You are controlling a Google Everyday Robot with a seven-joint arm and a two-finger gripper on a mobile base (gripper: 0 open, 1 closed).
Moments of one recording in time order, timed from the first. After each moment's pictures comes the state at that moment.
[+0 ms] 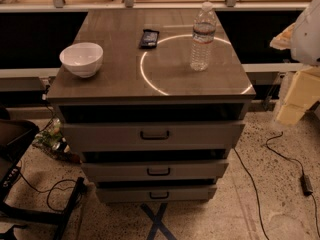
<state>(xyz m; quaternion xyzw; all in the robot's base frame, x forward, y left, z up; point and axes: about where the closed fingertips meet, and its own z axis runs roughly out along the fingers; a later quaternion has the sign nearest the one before) 0.438 -0.216 0.977 -0.60 0.78 -0.04 0.16</state>
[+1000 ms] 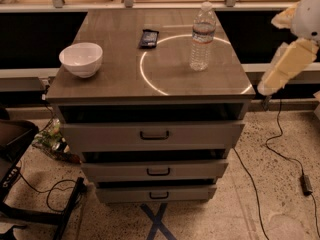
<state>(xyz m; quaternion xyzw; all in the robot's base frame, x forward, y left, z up) 0.510 -0.229 0.987 -0.56 0.79 0.00 0.26</state>
